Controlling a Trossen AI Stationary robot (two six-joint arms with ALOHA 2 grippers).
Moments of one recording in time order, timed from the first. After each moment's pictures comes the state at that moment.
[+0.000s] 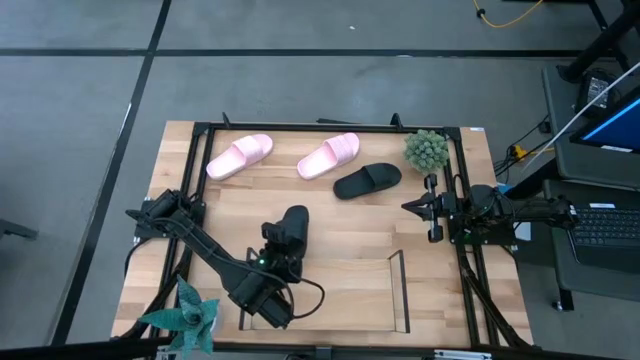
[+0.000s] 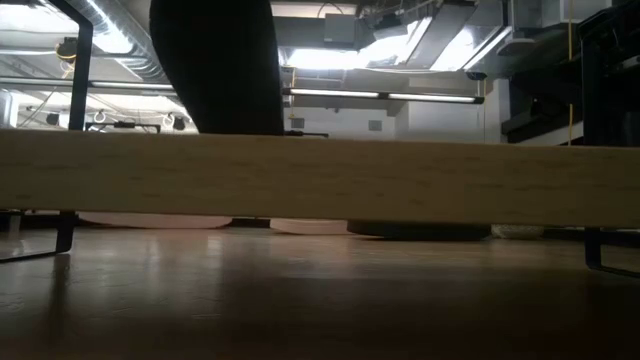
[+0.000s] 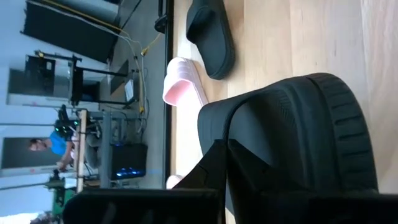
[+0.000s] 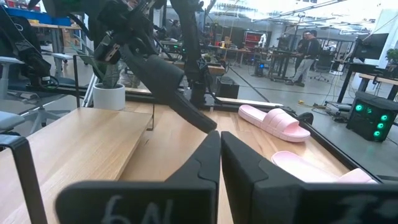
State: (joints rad) left arm -0.65 1.96 1.80 -1.57 -1.00 -0.56; right arm 0.04 0.00 0.01 0.06 0.03 -0.11
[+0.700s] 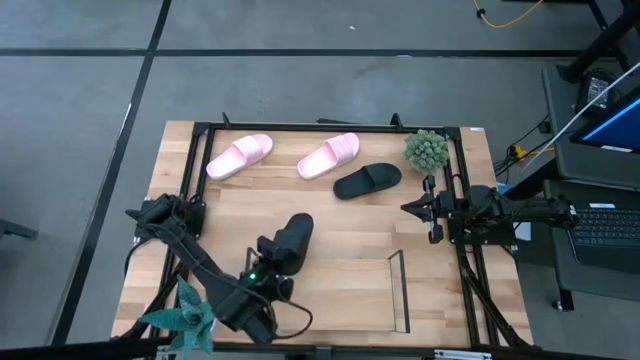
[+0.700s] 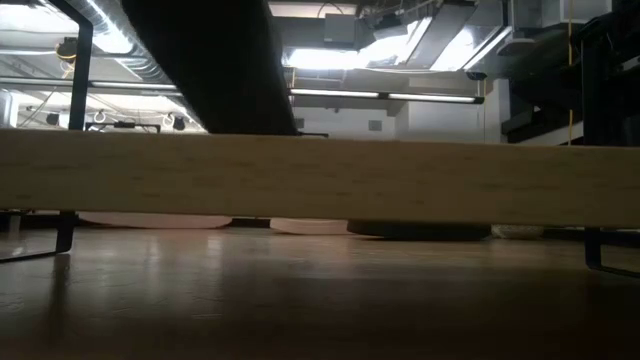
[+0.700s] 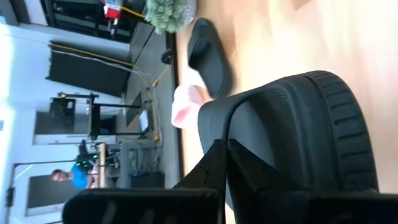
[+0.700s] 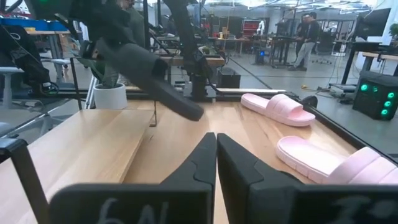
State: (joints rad) left arm -0.76 1.96 1.80 -1.54 -1.06 -0.50; right arm 0.04 0.00 0.01 0.02 0.03 -0.01
